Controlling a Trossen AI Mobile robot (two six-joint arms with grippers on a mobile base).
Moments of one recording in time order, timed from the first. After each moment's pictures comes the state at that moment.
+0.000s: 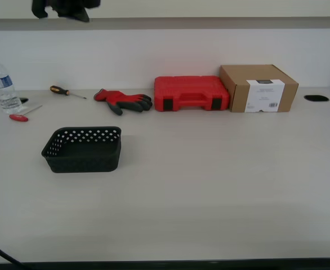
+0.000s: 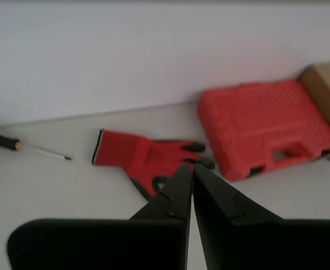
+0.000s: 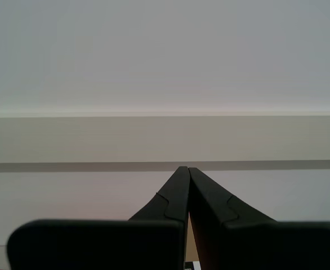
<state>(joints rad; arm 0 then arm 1) 0.00 1.05 0.52 0.62 0.00 0.00 -0.02 2.02 1.62 -0.29 0.27 0.03</state>
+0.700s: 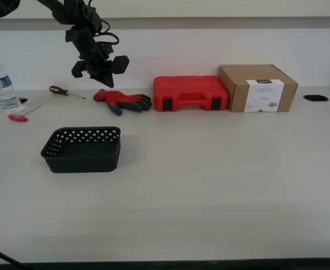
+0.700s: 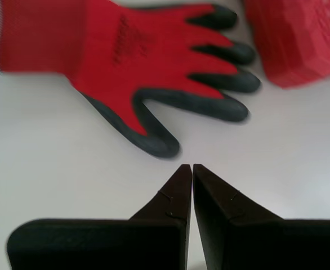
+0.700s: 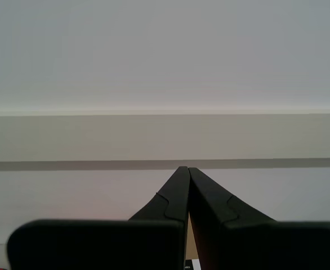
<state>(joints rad) 0.00 1.05 0.52 0.61 0.00 0.00 -0.08 2.71 2.30 -0.74 0.22 0.14</state>
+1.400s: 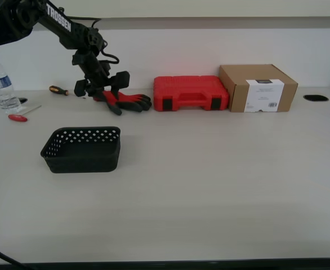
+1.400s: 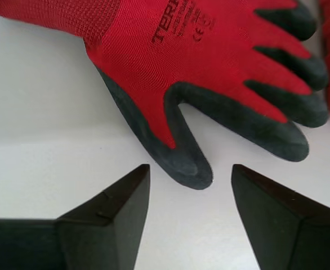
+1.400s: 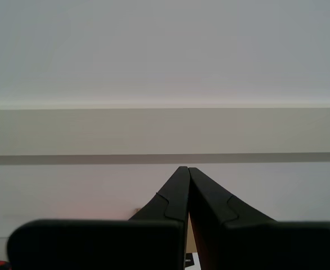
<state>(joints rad) 0.00 1.05 0.52 0.59 0.00 0.00 -0.08 2.86 2.36 -0.60 0.19 -0.09</state>
